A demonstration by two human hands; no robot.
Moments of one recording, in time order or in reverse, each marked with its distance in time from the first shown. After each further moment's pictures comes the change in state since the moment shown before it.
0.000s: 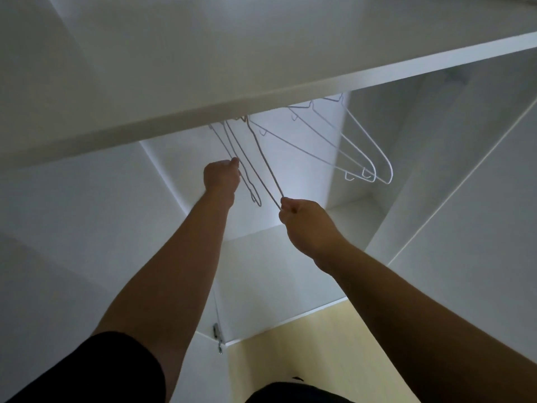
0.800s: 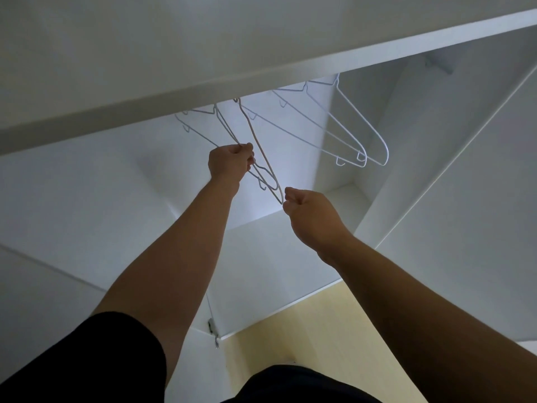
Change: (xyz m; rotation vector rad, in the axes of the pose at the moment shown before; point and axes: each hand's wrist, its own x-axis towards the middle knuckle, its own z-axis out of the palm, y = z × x) left_hand 0.004 -0.010 0.014 0.063 -0.121 0.169; right_hand -0.004 -0.001 0.027 -0.052 0.172 0.041
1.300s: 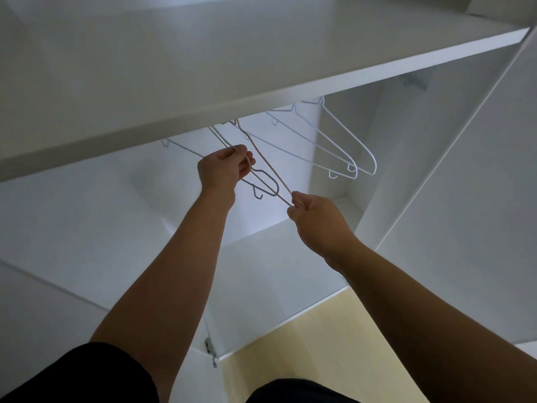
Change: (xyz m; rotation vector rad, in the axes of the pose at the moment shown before) left_hand -0.044 0.042 -0.012 -0.403 -0.069 -0.015; right_hand -0.004 0.007 -0.024 -0.001 0.050 -0.052
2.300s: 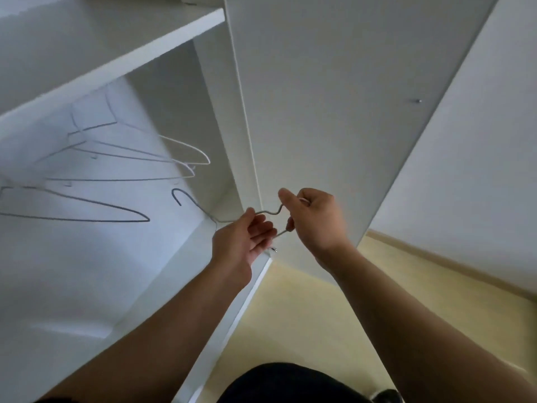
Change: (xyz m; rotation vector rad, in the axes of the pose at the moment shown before) left_hand -0.255 -0.102 0.169 0.135 -0.546 -0.624; right_hand -0.137 0.130 -0.167 0.286 0.752 0.186
